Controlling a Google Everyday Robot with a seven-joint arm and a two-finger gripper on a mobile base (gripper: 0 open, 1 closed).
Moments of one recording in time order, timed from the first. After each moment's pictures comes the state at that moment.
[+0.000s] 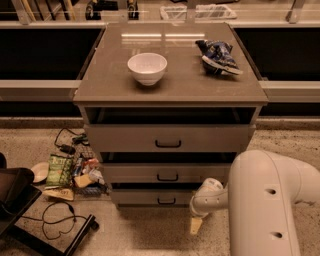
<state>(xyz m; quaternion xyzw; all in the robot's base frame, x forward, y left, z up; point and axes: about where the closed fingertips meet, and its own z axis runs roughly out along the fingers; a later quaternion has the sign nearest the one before) 0.548 -0.167 0.225 -0.64 0.76 -0.01 0.10</state>
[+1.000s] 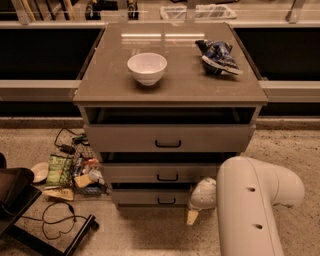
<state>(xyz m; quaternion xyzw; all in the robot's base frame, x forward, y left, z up) 0.608 -0.167 0.183 -0.62 0.77 -0.05 0.13</state>
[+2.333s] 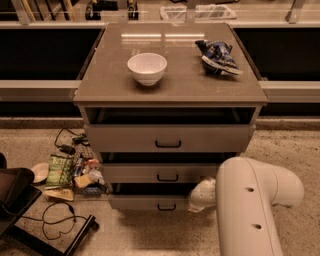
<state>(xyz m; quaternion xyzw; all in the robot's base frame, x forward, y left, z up) 0.593 -0.169 0.175 -0.60 0.79 -0.02 0.11</state>
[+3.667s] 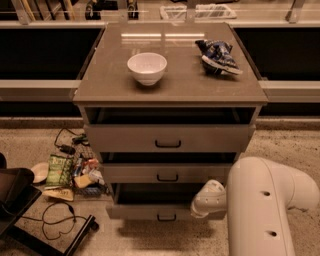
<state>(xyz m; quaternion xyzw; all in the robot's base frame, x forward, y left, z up) 0.562 -0.176 0.192 -0.59 0.80 0.00 0.11</state>
